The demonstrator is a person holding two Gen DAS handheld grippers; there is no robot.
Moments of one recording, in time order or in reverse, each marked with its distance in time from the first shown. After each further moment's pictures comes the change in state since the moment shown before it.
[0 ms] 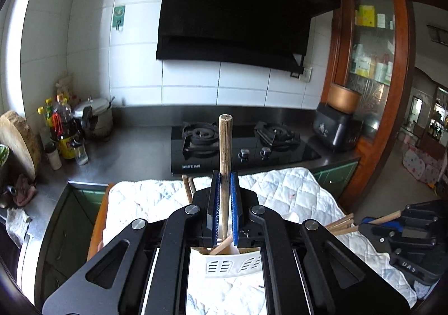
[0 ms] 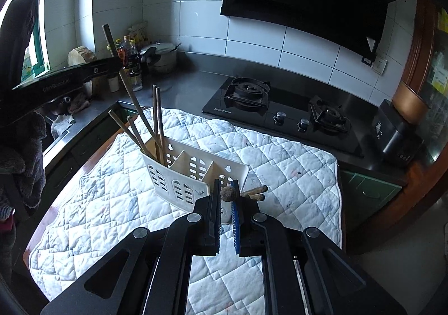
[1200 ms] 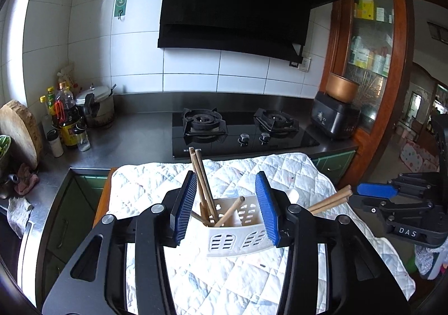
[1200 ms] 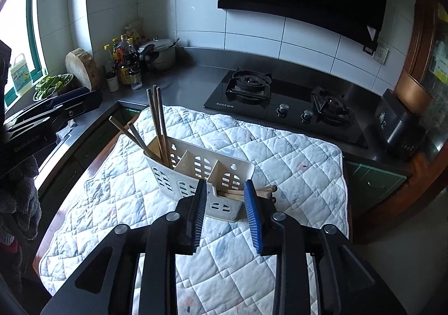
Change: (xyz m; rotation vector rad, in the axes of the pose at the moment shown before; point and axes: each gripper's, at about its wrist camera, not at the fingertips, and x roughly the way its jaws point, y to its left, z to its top) left arm -0.025 0.012 -0.029 0.008 0.033 -0.010; right arm 0.000 0.002 0.006 0.041 0.028 0.014
